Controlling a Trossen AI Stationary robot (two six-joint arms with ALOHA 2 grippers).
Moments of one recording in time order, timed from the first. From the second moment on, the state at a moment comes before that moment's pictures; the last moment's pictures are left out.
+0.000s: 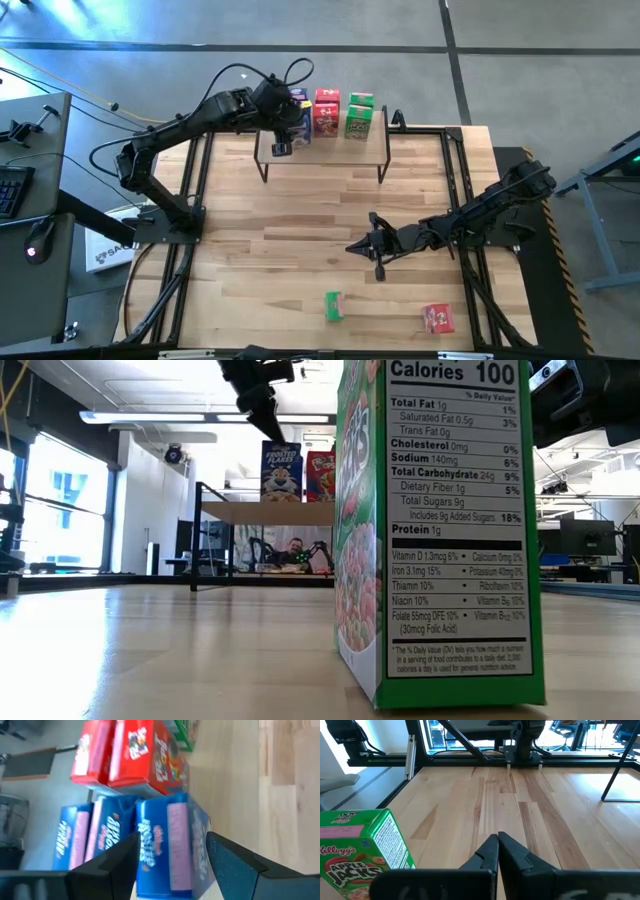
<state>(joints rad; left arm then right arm) 0.48 1.58 1.63 -0.87 -0.16 0.56 0.39 1.50 0.48 0.76 0.28 0.10</state>
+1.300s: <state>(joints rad) 0.39 1.08 0.68 -0.02 -0.05 0.26 0.30 1.50 0.48 0.79 0.28 0.08</state>
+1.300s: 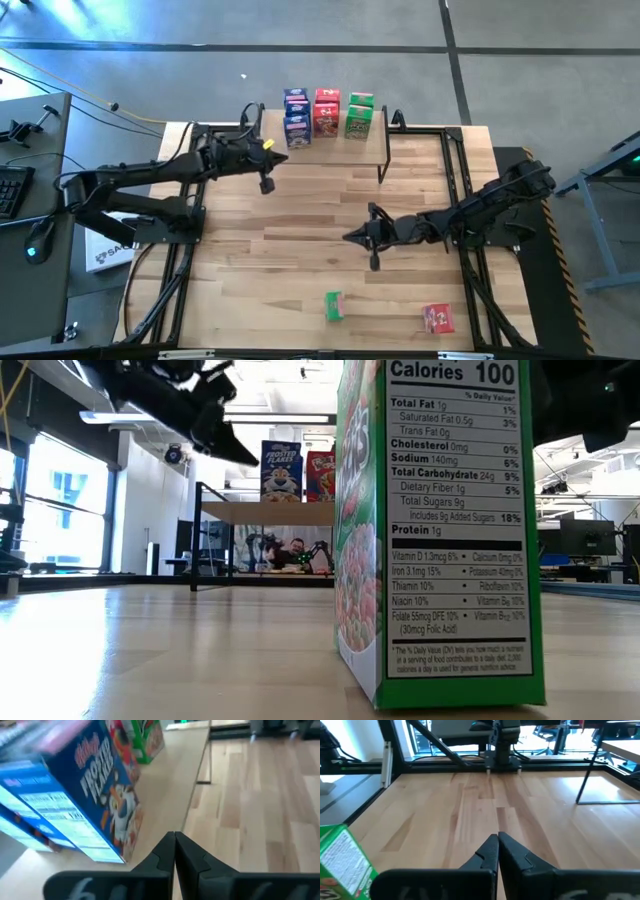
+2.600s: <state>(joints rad) 0.23 1.03 0.37 0.57 -0.03 0.11 0.34 1.51 0.83 0.15 0.35 0.33</state>
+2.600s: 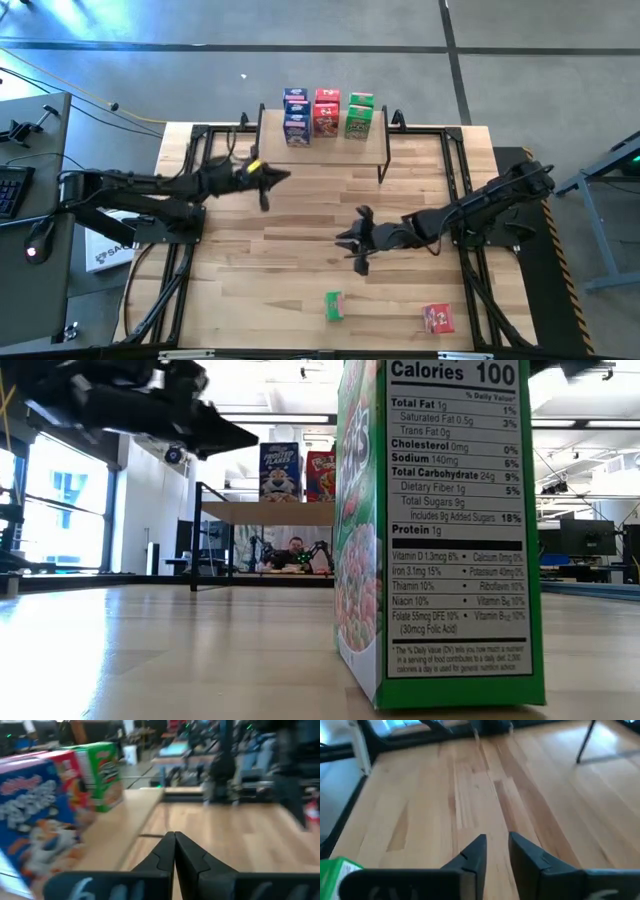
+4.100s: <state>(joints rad) 0.06 0.95 0.27 0.60 -0.13 0.14 0.56 2.29 2.23 -1.28 0.09 1.72</state>
